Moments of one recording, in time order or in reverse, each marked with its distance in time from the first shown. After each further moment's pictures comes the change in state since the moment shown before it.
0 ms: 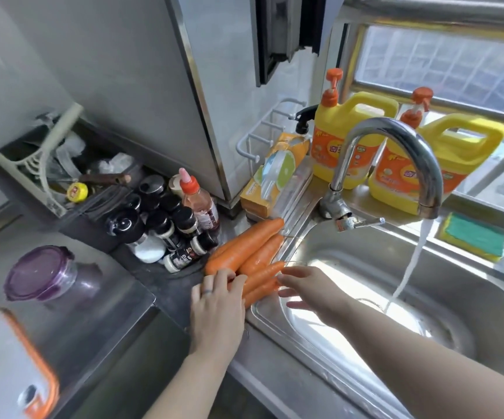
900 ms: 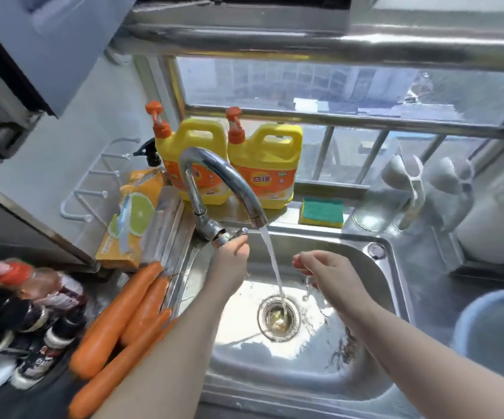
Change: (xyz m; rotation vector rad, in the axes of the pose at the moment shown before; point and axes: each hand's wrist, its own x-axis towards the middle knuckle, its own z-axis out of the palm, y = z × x) left_hand 0.131 0.200 -0.002 -0.937 -0.546 0.013; right_hand -0.095 0.029 -0.162 0.177 0.720 -0.170
